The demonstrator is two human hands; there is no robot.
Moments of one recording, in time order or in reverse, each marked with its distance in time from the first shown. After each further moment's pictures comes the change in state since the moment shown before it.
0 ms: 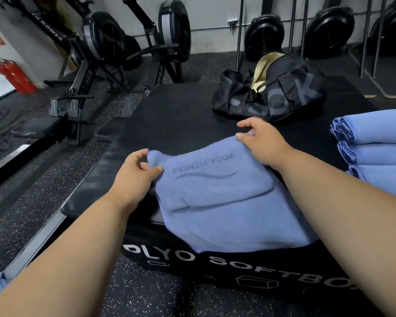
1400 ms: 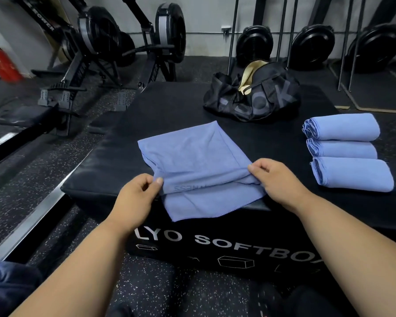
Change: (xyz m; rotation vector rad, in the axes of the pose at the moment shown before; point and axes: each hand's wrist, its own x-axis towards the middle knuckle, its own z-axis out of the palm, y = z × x) left_hand -0.107 -0.025 0.015 0.119 -0.019 0.081; right_hand -0.148 0.024 -0.032 0.020 -0.047 0.071
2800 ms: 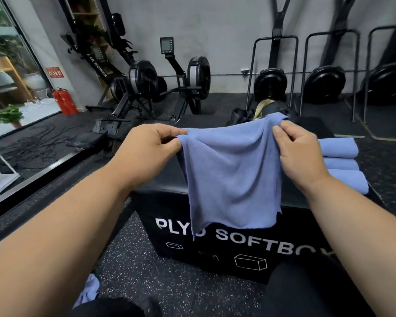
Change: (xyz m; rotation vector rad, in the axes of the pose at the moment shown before) left_hand -0.145 0.212 -0.140 0.234 0.129 0.436; right_hand -0.113 -0.162 -0.058 0.281 0.370 -0.391
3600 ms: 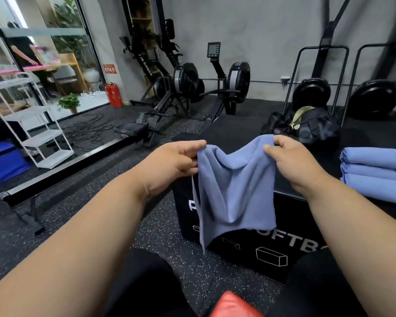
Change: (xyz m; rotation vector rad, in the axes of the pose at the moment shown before) left_hand -0.120 -0.011 -0.049 -0.743 -0.178 -0.380; right_hand -0.073 -0.064 0.063 0.108 -0.370 0.188
